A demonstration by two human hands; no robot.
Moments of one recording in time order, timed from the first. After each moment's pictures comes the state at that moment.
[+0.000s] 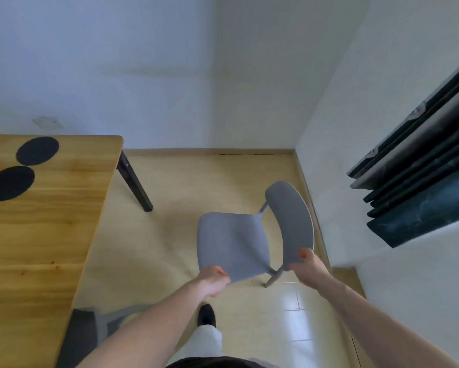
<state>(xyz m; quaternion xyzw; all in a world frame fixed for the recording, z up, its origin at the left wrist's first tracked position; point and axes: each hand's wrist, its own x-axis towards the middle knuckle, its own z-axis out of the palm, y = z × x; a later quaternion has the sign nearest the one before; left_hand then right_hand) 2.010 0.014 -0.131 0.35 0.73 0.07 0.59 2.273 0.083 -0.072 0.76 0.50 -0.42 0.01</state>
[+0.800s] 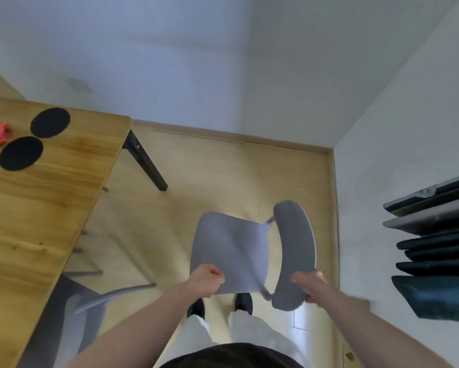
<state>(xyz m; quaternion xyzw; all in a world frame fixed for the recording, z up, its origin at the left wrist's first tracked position) 2.047 0.111 -0.143 0.23 0.77 0.10 0.59 2.324 0.238 -0.146 0.77 0.36 -0.51 0.14</state>
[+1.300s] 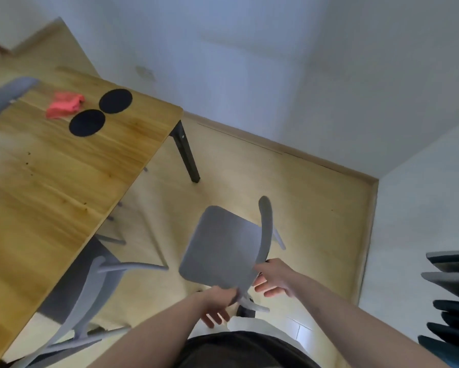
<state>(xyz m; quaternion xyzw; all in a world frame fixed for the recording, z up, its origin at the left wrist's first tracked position) 2.075 0.088 -0.122 0.11 0.71 0.01 0.70 2.194 0.244 -0.086 0.52 0.54 -0.61 0.28</state>
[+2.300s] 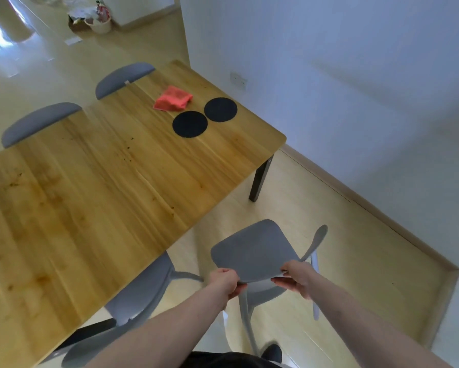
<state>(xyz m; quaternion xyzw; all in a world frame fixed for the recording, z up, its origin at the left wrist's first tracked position) 1.842 0.028 -0.117 -0.33 0.66 0.49 0.46 1.923 0.211 -0.098 0.59 0.46 -0.63 0.20</state>
